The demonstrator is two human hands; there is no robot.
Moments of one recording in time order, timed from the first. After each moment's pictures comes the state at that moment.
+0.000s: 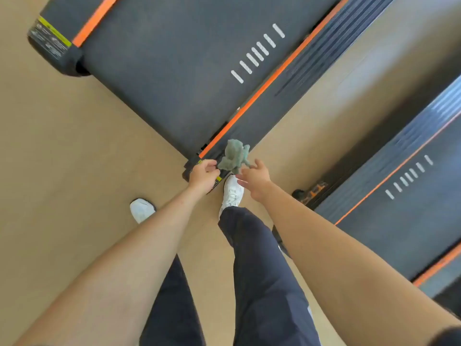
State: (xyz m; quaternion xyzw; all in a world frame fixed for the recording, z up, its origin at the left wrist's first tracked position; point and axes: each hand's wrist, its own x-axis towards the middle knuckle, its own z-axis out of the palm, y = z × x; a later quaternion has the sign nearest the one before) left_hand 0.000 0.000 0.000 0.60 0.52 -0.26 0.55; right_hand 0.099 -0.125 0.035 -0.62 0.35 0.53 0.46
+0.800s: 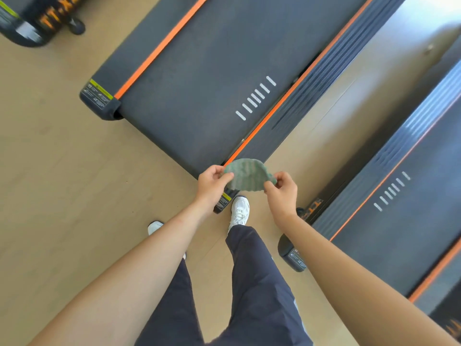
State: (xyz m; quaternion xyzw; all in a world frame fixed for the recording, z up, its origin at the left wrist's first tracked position) left_hand 0.012 0.043 0.149 0.54 0.49 -0.11 0.68; right_hand 0.085 -0.118 0.178 -0.84 0.15 0.28 0.44
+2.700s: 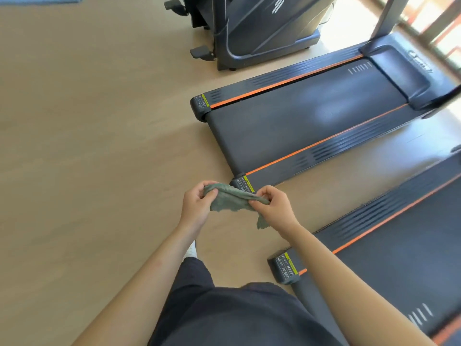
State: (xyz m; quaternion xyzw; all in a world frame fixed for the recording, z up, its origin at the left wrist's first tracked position) left_hand -0.179 1.037 0.393 0.52 0.49 0.22 0.67; right_hand -0.007 0.918 0.393 -0.80 -0.26 0.37 0.38
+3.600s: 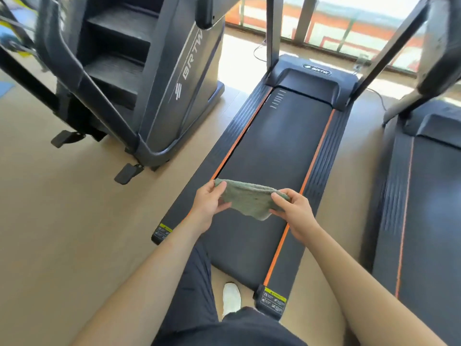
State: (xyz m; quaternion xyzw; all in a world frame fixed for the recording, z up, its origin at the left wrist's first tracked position) left_hand 0.303 1.512 0.436 0.59 0.31 -0.05 0.75; right_hand 0.352 1.283 0.439 -0.69 0.07 0.23 0.68
